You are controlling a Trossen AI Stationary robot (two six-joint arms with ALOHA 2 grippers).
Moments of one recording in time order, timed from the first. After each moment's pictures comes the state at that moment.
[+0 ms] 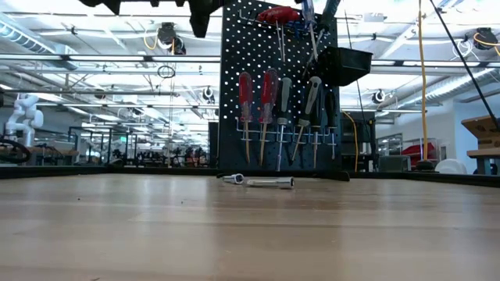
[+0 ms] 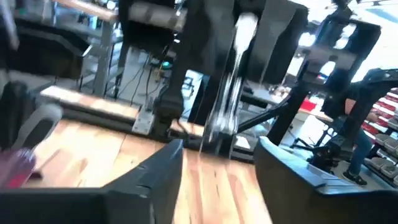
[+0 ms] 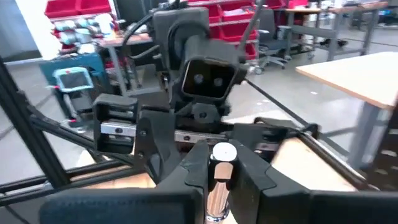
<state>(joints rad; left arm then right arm) 0.03 1.22 0.78 0.44 0.17 -0.30 0.13 1.46 1.25 0.13 0.31 0.19</state>
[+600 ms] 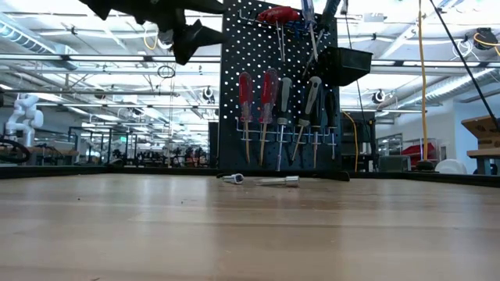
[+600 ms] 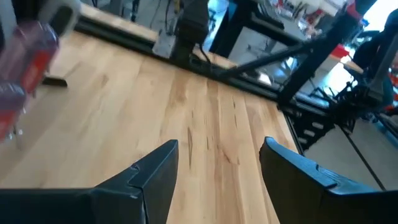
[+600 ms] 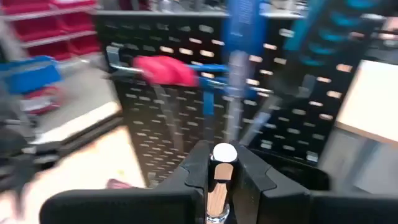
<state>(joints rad) 0.04 1.20 0.78 0.10 0.18 -0.34 0.02 1.02 1.25 -0.57 0.79 0.38</state>
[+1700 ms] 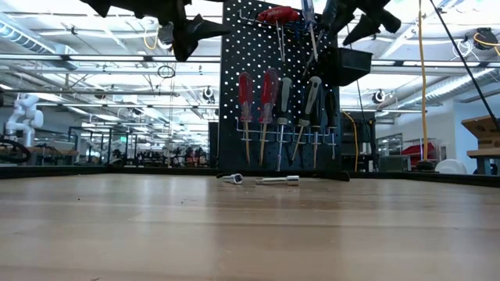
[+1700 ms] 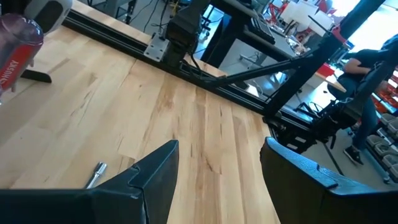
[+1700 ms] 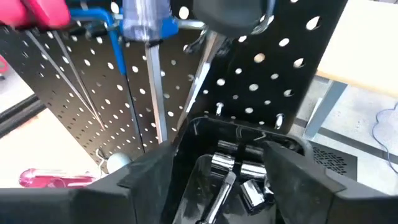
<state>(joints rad) 0.02 1.20 0.78 0.15 0.17 -0.44 -0.32 1.11 1.25 -0.69 0.55 0.45</state>
